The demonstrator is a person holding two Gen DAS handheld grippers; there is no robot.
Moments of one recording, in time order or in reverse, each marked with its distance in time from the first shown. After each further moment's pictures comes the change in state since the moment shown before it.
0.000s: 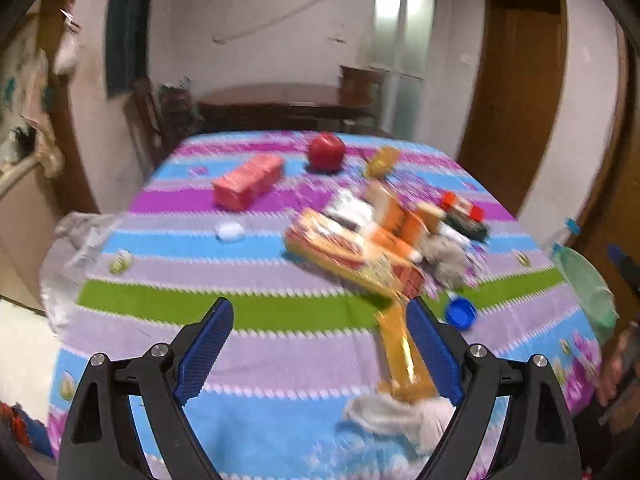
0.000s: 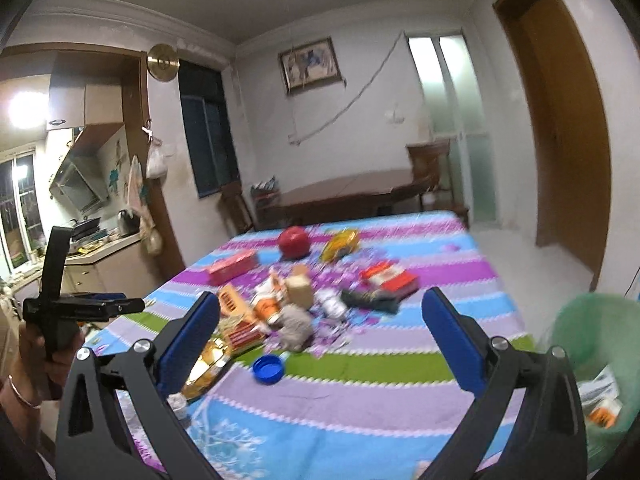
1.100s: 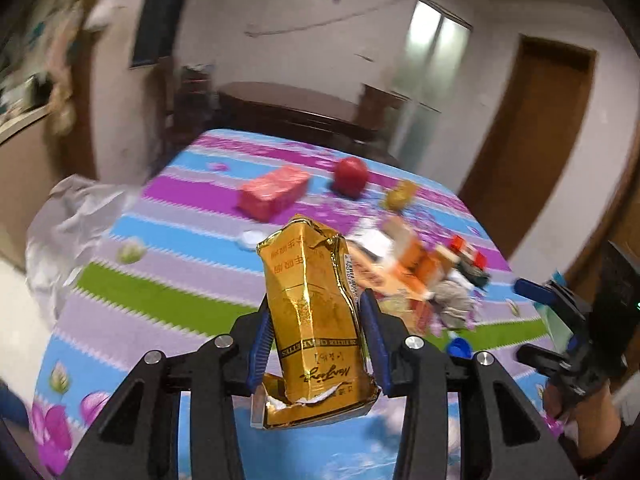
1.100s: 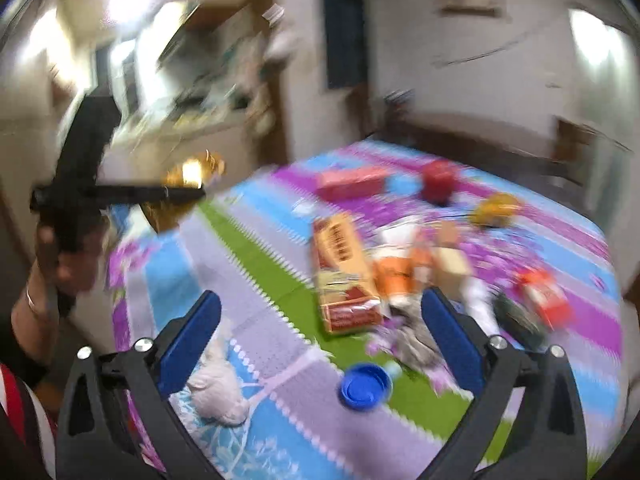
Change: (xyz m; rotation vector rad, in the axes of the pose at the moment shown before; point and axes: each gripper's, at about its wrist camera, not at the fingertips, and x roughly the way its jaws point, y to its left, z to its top) left arm -0.005 0.049 0.012 -0.217 -0.059 0.004; right arm 0.147 0.096 0.013 -0.397 0.392 0.415
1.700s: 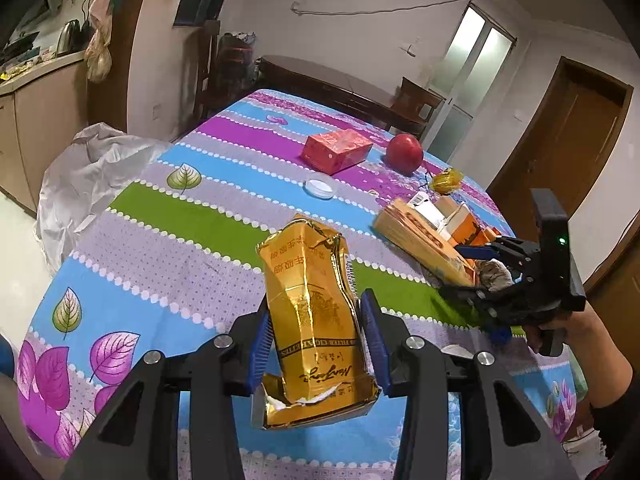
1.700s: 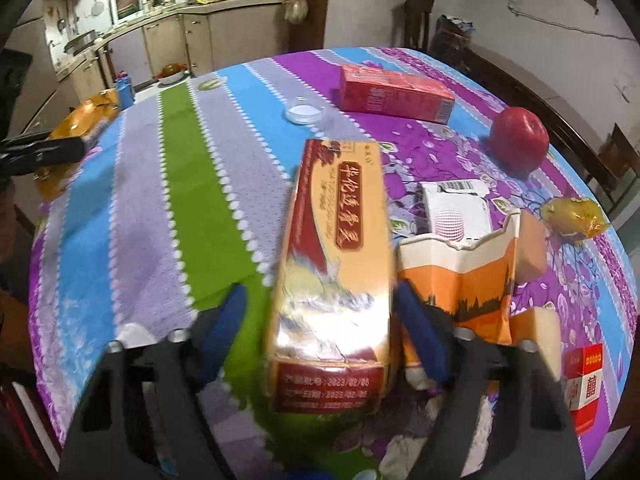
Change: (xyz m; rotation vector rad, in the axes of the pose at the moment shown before) left arm 0.004 0.060 -0.044 -0.125 0.053 0.028; right arm 0.148 -0.012 0.018 -0.178 0.374 0.008
